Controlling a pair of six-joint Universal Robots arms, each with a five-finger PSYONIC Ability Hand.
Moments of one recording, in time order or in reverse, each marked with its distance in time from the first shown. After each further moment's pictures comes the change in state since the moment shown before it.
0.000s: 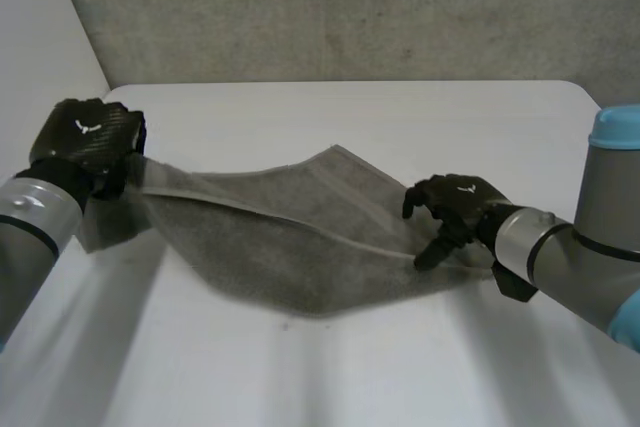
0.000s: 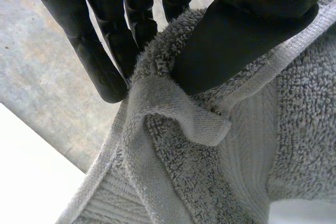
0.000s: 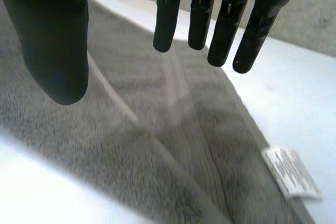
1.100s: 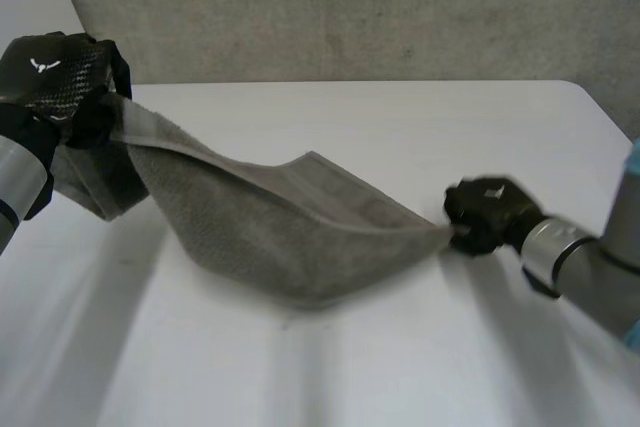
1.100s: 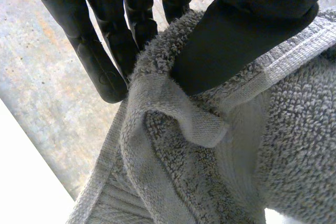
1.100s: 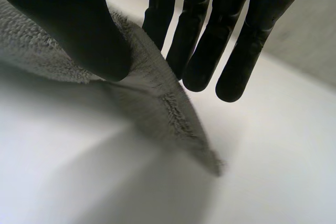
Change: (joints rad) left arm -0.004 0.145 0.090 -0.082 0.021 -0.218; right arm -0.140 -0.023 0.153 -0.191 -0.046 -0.173; left_hand 0.000 0.000 0.000 0.000 0.000; right_hand 0.591 0.696 0.717 0.726 0.642
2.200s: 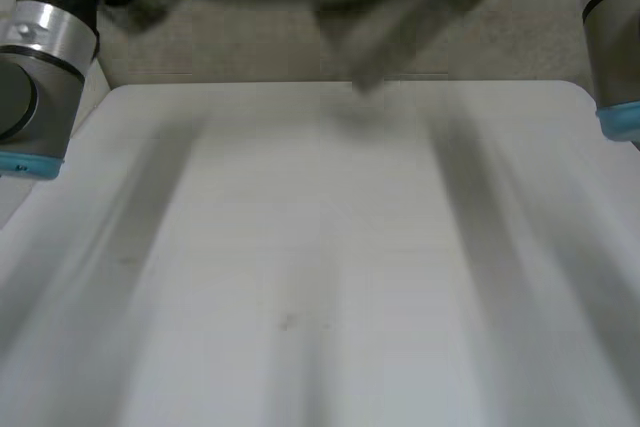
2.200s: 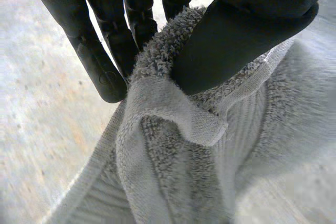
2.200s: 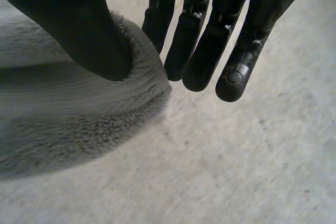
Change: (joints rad) left arm -0.040 -0.479 0.518 0.415 0.054 -0.097; right arm 0.130 -0.028 -0.671 -0.279 0.342 -0.277; left_hand 0.000 0.000 0.000 0.000 0.000; right_hand -0.001 0.000 0.004 0.004 0.000
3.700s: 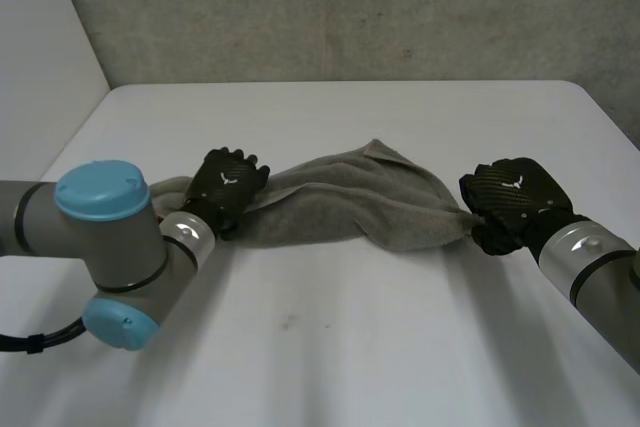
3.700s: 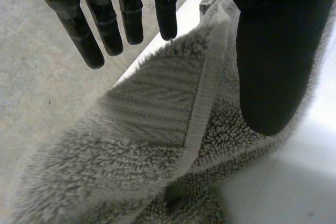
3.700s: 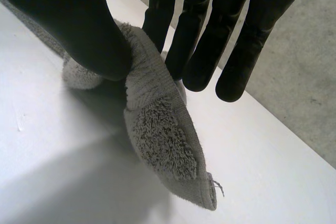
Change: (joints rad) left arm -0.207 -0.229 -0.312 -0.209 -0.090 0.429; right arm -0.082 -0.195 0.824 0.246 -0.226 0.135; left_hand -0.814 -0.857 -0.857 -0.861 -0.853; right_hand 0.000 0.000 0.004 0.001 0.011
